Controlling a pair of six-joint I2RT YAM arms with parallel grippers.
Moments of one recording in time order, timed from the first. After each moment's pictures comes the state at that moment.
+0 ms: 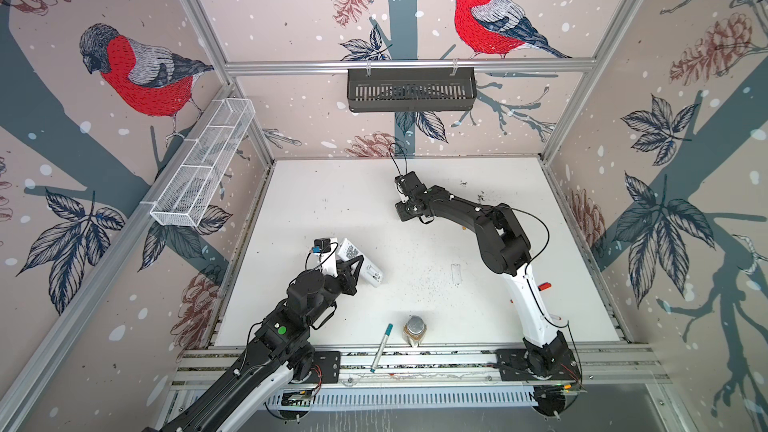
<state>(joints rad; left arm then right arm) -0.62 0.41 0.25 -0.10 -0.03 -0.57 0.66 2.37 1.86 -0.48 0.06 0.13</state>
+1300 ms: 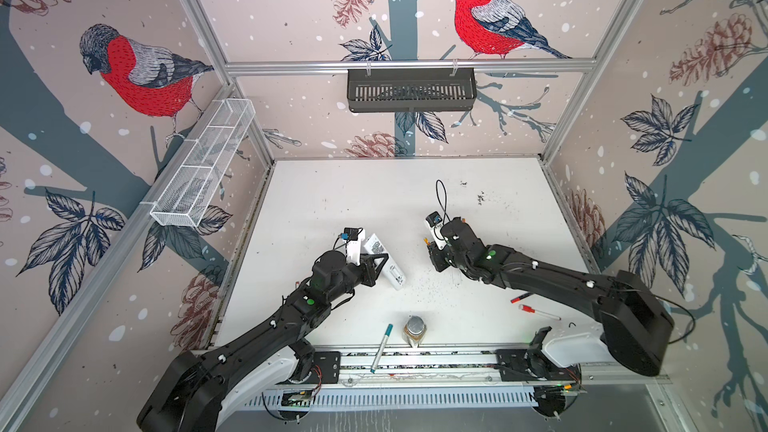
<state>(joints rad) -0.62 0.93 0.29 0.33 0.26 -0.62 0.84 1.33 0.76 -0.15 0.11 0.16</state>
